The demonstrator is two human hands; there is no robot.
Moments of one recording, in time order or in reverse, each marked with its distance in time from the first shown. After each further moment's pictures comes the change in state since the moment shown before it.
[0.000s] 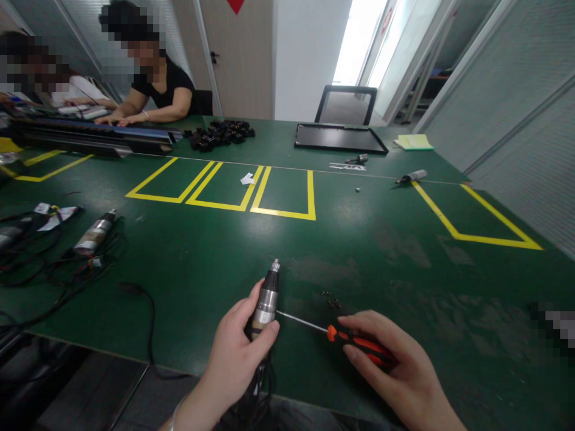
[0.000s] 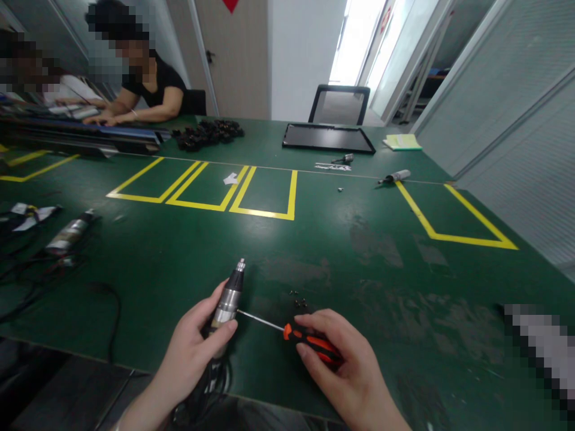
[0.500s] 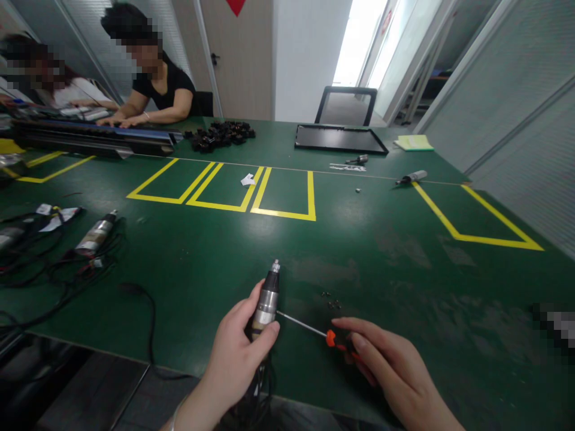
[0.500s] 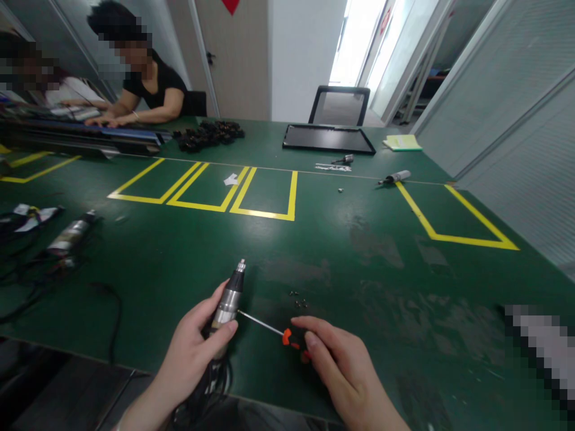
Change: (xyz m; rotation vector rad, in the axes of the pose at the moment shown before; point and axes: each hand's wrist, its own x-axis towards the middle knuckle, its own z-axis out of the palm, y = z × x) left_hand 0.000 0.000 0.000 0.002 -0.001 0.001; right_hand -0.006 0.000 0.000 0.090 -0.196 0.190
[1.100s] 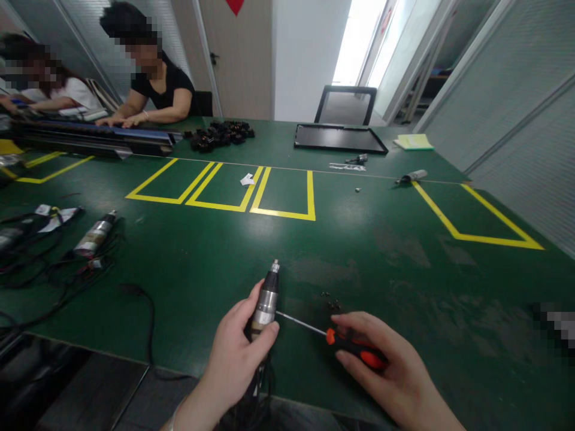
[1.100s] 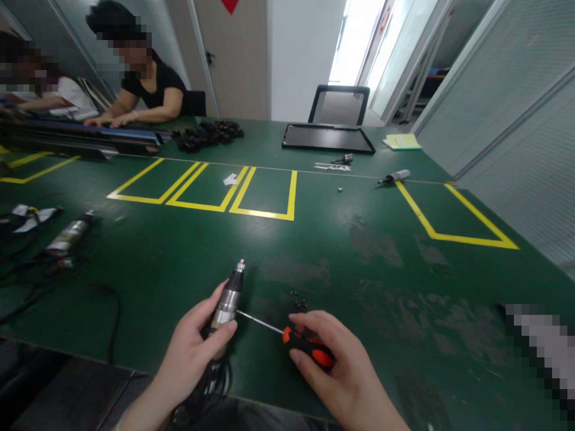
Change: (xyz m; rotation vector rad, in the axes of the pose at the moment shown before) left_hand 0.001 -0.001 0.001 0.002 0.004 0.005; right_hand 0.004 0.000 0.001 -0.078 0.086 -0.174
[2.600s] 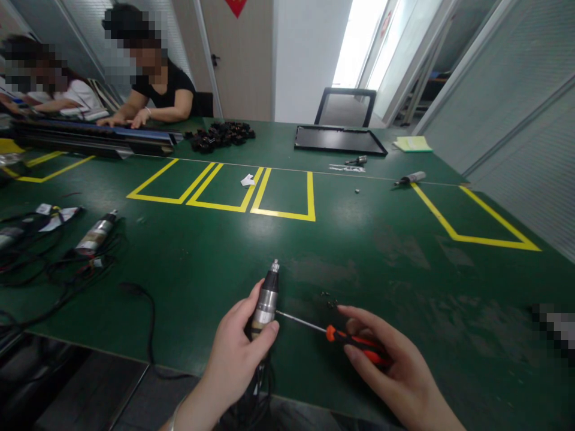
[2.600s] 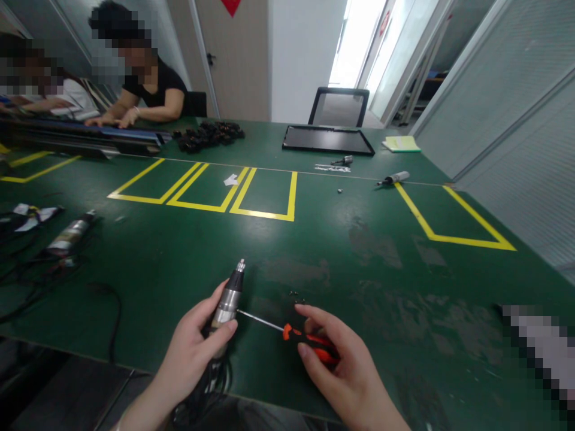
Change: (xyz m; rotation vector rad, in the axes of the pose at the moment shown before) left_hand 0.000 0.002 0.000 -0.007 0.014 0.002; right_hand -0.002 0.000 0.001 0.014 0.062 0.050
